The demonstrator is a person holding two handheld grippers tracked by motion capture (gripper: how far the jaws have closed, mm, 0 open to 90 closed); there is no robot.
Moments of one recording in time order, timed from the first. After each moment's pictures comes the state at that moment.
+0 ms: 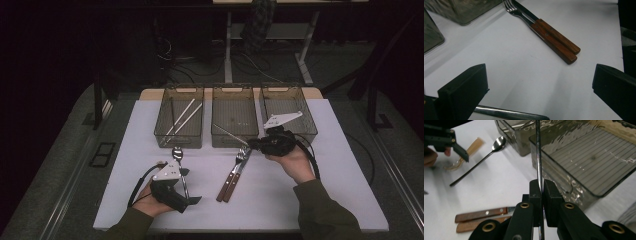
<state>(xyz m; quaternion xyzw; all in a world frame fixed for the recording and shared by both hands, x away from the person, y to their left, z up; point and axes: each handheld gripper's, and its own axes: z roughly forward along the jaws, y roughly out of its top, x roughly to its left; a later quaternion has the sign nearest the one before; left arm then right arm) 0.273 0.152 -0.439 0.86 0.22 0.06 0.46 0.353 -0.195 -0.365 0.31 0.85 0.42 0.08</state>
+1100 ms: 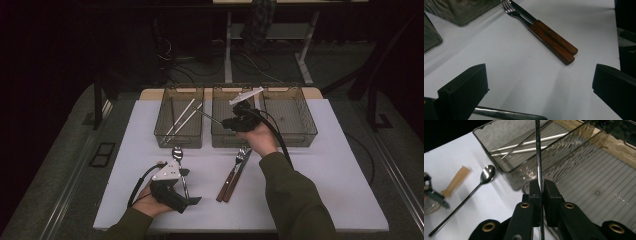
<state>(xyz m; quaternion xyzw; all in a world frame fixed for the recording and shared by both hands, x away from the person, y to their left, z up) 0.272 0.153 -0.438 0.86 0.21 0.05 0.47 0.416 -0.115 -0.345 0.34 0.85 0.39 0.09</state>
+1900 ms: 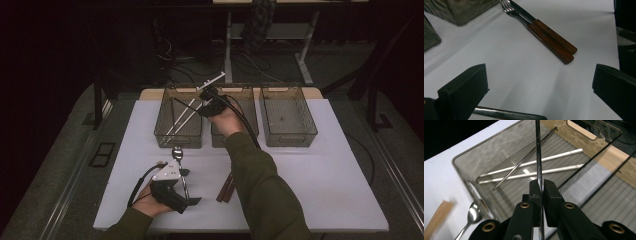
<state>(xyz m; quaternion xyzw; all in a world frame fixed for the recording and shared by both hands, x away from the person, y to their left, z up) 0.272 0.153 -0.439 0.86 0.21 0.05 0.46 0.472 -0.030 -0.342 0.35 0.86 0.35 0.10</state>
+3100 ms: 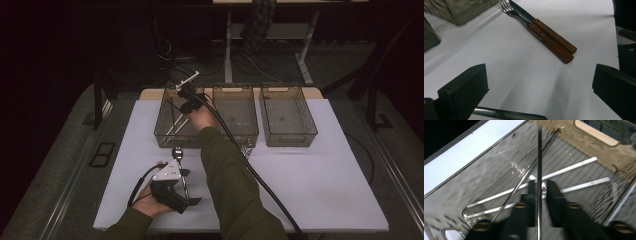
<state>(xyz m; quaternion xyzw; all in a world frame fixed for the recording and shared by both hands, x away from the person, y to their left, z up) 0.272 0.153 -0.439 0.86 0.21 0.05 0.46 0.506 0.037 -0.366 0.40 0.85 0.32 0.11</state>
